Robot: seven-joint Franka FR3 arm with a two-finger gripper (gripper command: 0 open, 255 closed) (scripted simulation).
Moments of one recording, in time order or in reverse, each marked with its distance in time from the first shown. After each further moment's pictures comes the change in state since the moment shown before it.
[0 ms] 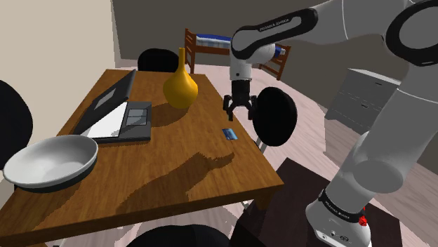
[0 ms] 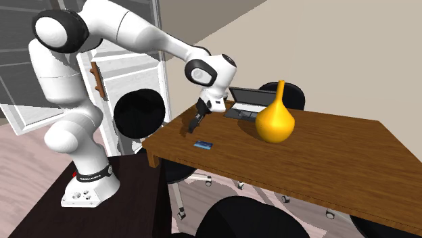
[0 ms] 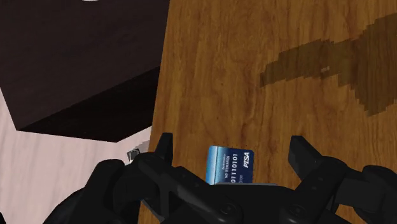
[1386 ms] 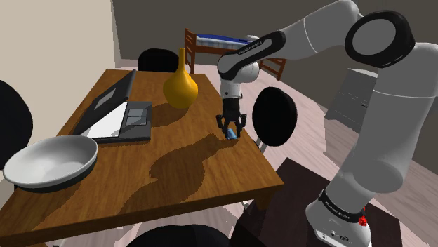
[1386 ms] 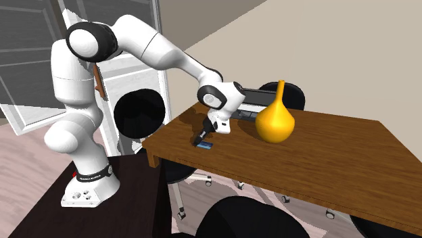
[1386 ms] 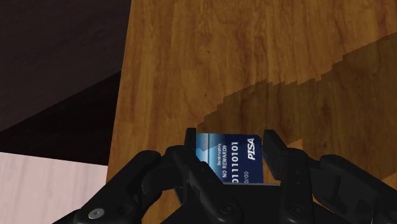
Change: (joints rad) arm -0.002 0.220 -0.001 0.048 0.056 0.073 0.021
